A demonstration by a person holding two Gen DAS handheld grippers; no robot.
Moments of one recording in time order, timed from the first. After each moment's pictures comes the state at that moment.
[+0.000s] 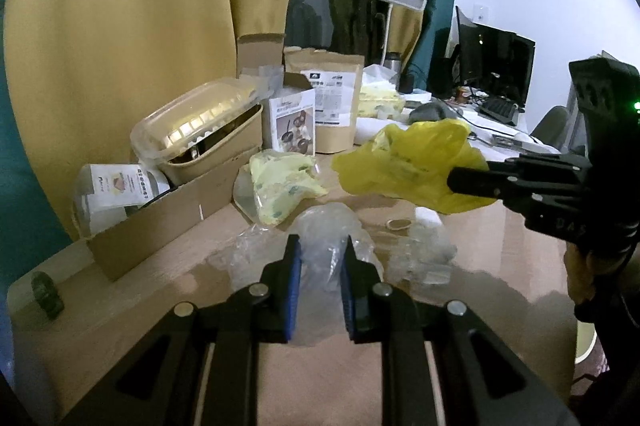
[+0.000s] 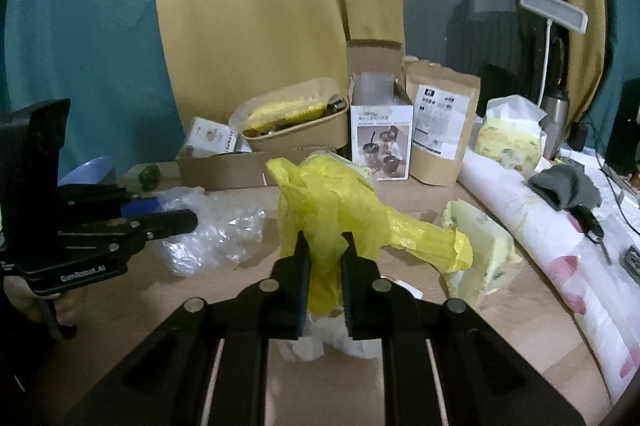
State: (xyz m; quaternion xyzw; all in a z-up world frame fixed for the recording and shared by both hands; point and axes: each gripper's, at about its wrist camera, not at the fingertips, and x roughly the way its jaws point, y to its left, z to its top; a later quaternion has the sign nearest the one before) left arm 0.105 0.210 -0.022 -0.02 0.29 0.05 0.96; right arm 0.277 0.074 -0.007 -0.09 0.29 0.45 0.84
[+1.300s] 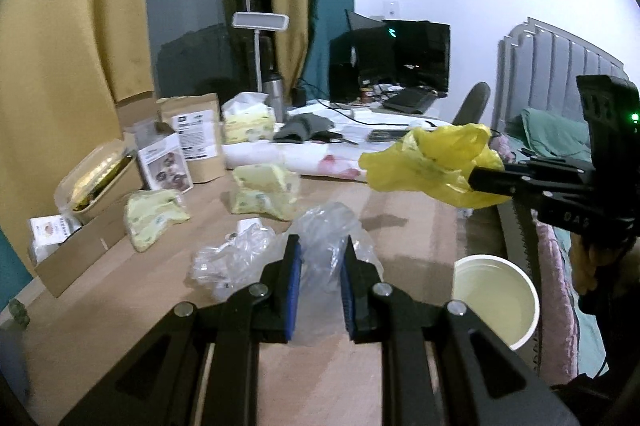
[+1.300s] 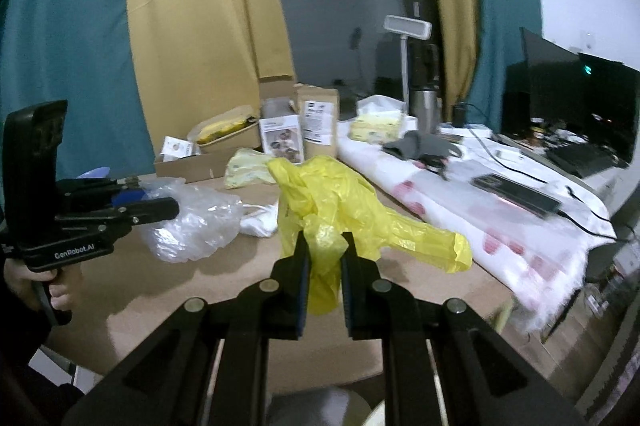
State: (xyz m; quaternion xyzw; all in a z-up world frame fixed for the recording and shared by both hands) left arm 0.072 0.026 0.004 0.04 0.26 -0.05 0.96; right arm 0.175 -0.173 0.021 -0.04 0.26 0.34 0.90
